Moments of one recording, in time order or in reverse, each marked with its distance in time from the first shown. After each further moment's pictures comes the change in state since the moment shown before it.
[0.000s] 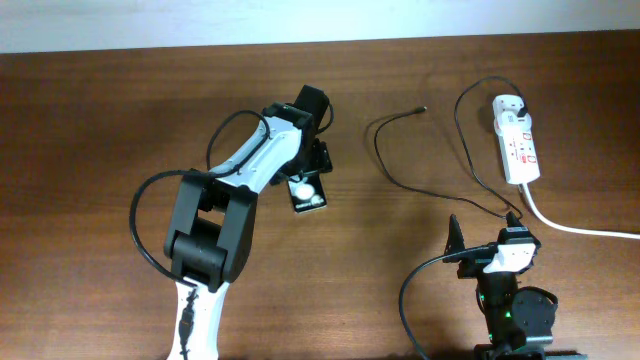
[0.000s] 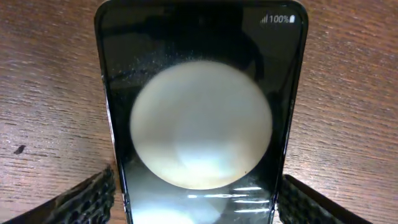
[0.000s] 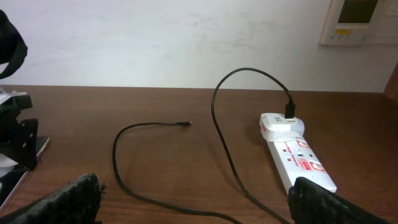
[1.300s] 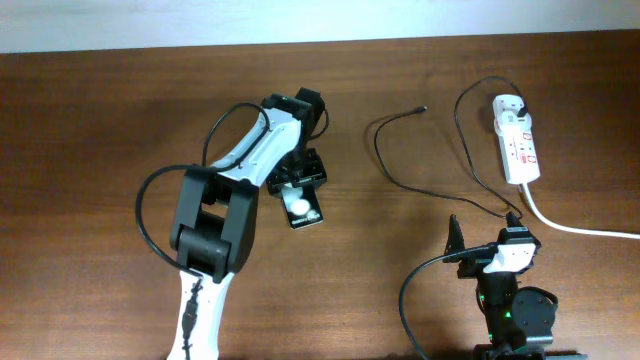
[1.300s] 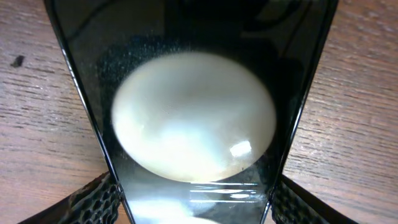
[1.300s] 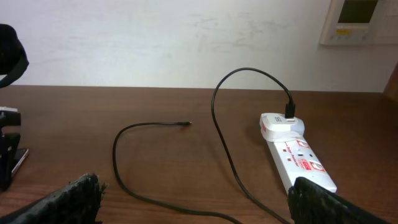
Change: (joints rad) left arm 0.019 0.062 0.119 -0.280 0.095 -0.007; right arm 0.000 0.000 0.000 0.000 0.000 0.000
